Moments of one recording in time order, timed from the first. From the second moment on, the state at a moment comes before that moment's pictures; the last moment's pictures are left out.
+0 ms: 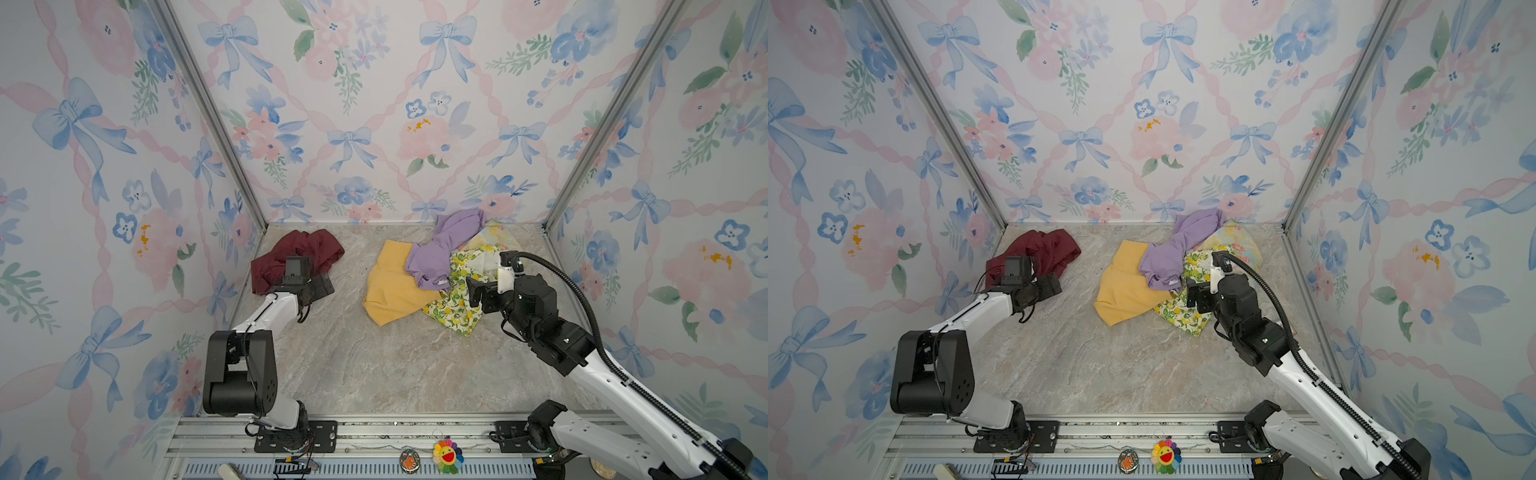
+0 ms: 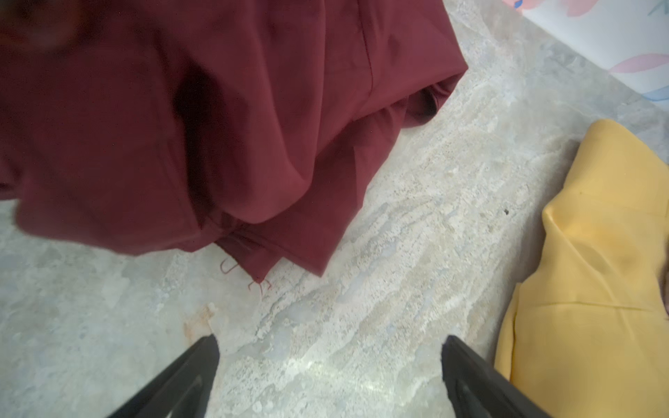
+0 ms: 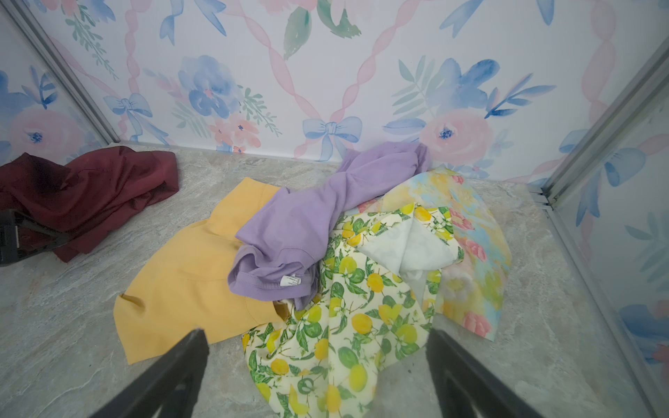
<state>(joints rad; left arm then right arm) 0.00 1.48 0.87 -0.27 -0.02 -0.41 0.59 0.92 0.84 -0.30 0.33 0.17</state>
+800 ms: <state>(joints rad) -0.07 0.95 0.36 0.39 -0.21 -0.22 0.33 0.75 0.41 0.02 0.40 0.08</state>
